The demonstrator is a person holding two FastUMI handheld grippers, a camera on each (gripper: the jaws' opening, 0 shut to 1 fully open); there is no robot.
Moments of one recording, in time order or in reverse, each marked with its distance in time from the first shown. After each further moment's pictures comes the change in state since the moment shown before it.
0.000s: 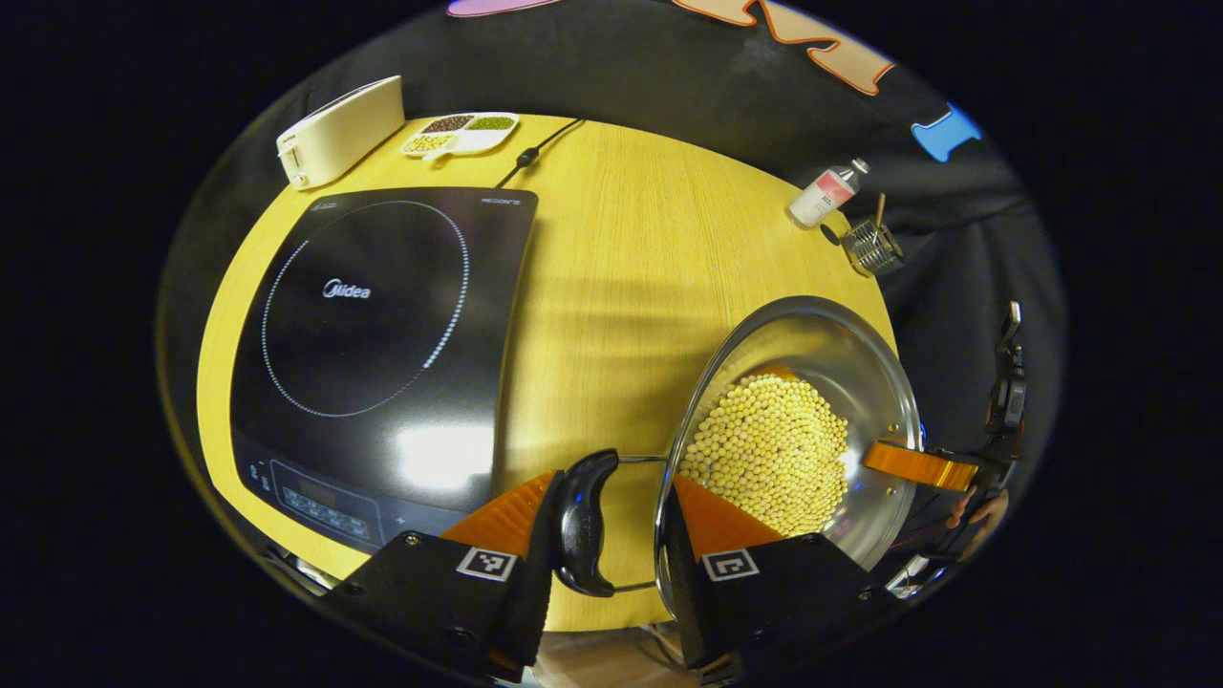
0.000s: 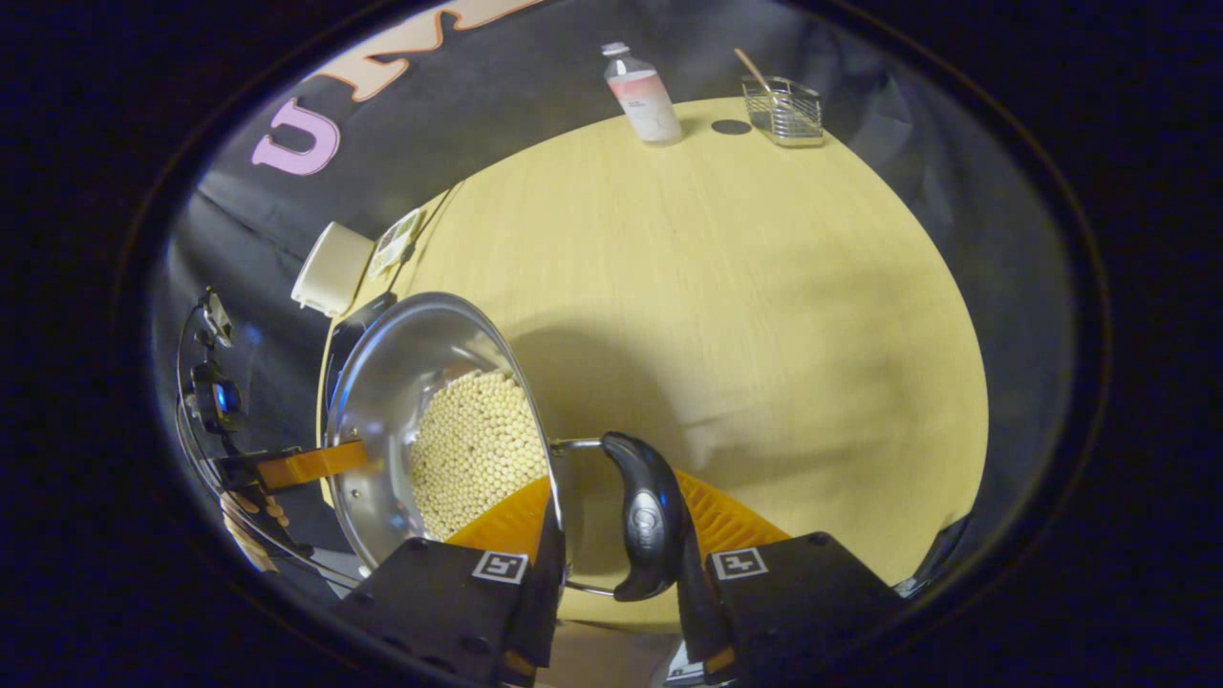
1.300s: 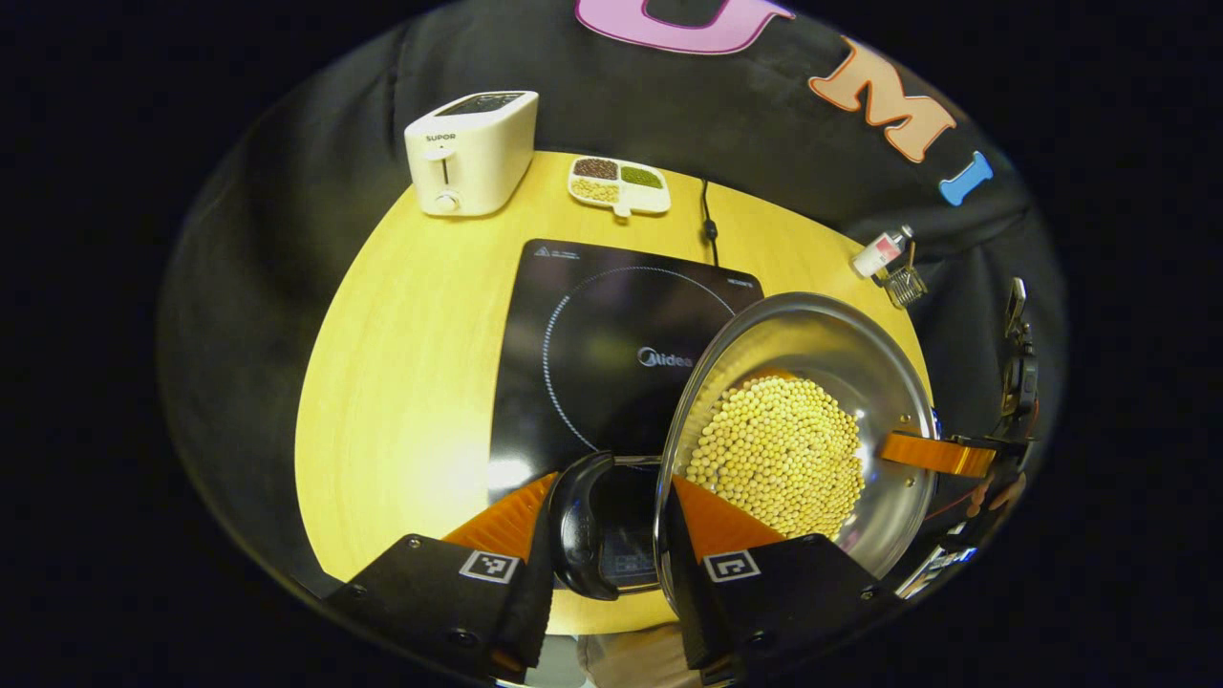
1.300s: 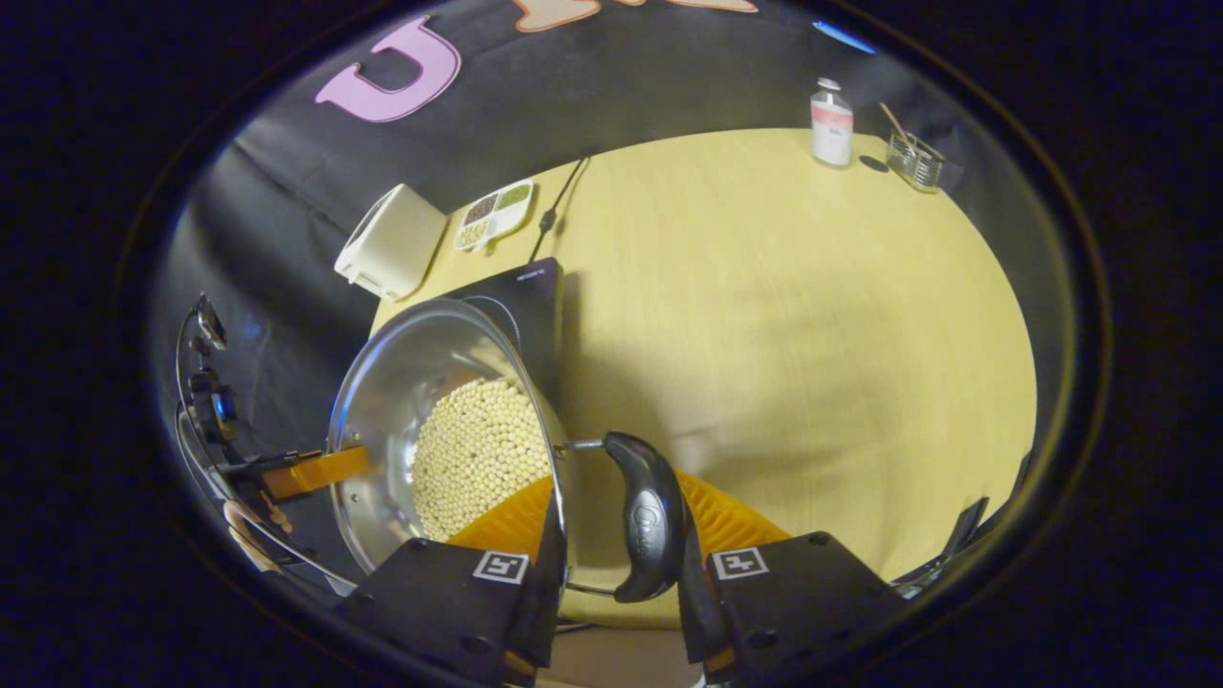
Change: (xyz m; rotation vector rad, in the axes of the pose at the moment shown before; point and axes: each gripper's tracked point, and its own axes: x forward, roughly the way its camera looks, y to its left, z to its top) left arm -0.087 0.243 0.061 0.036 -0.102 0.029; right arm 0.047 0.268 -0.017 -0.034 -0.063 -0.016
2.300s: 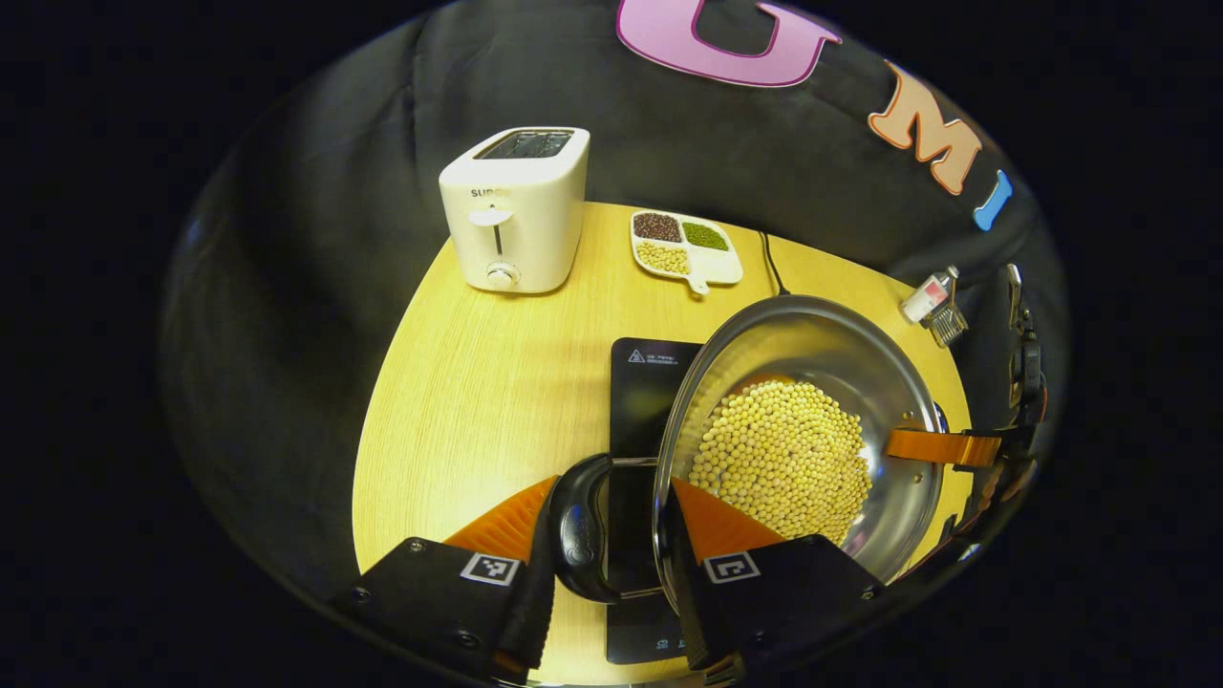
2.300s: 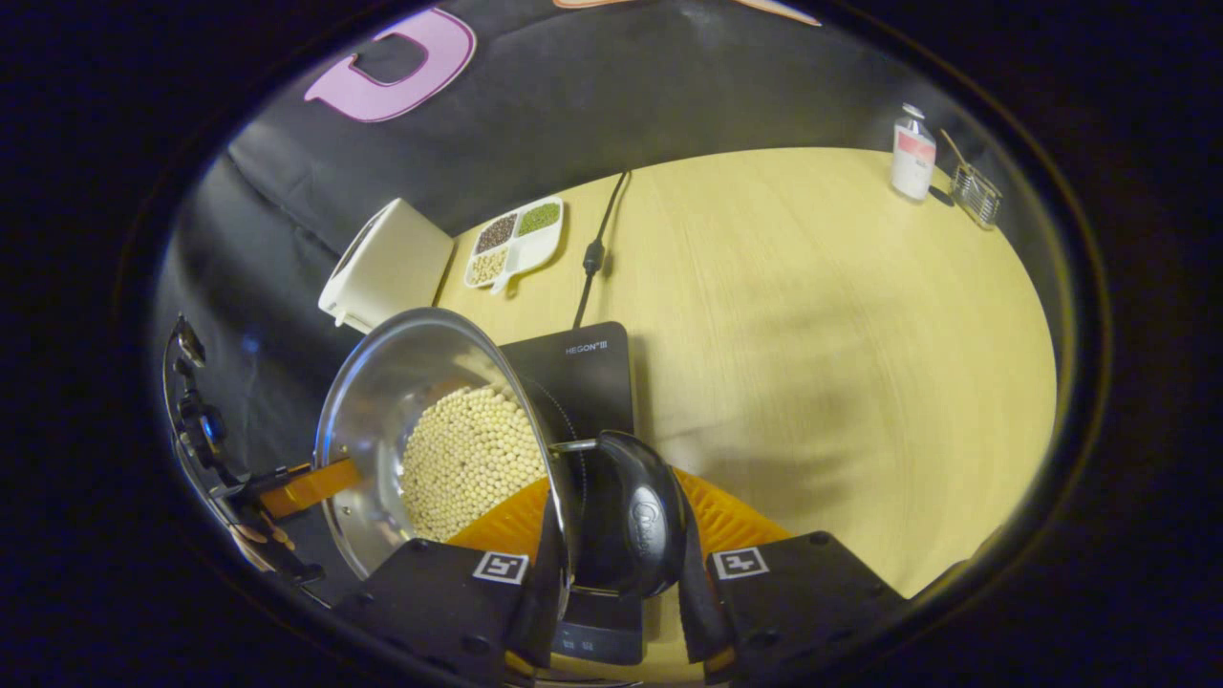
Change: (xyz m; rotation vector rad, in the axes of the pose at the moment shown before) left arm 0.043 0.074 0.084 0.041 -0.111 0.079; right arm 0.090 0.065 0.071 0.012 -0.052 0.019
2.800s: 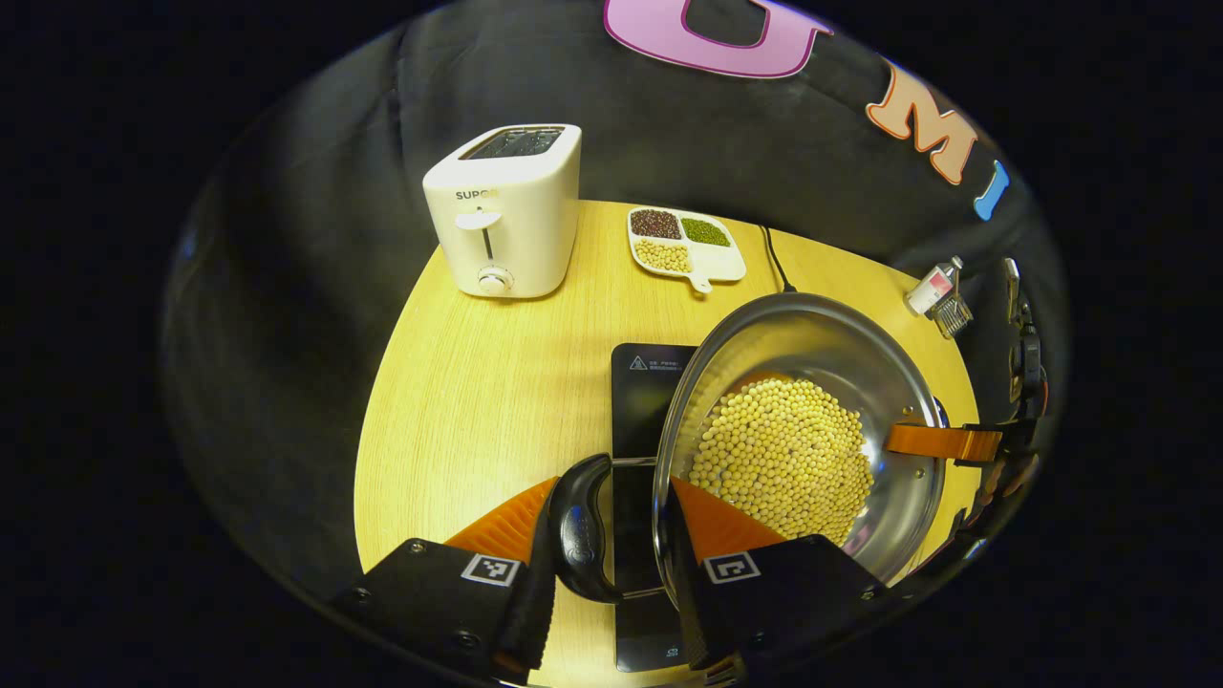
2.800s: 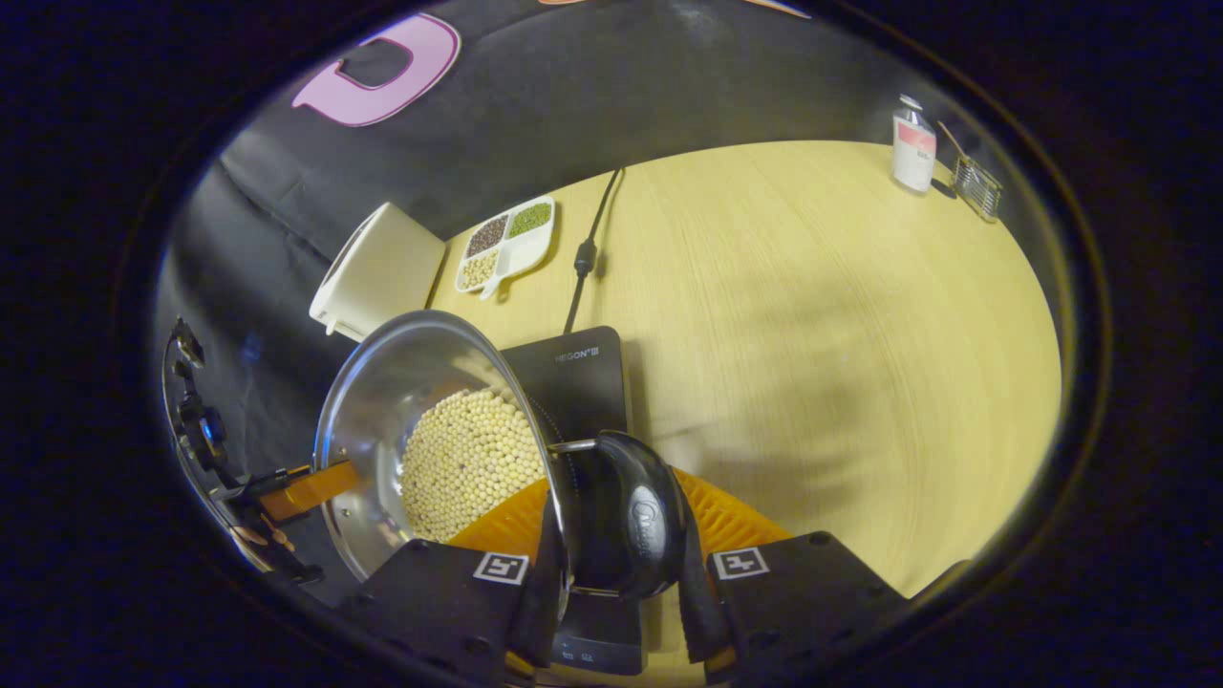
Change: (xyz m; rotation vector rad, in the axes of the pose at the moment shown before) left arm 0.011 0.001 0.002 0.026 0.011 -0.010; right arm 0.010 -0.002 0.006 0.019 -0.003 0.003
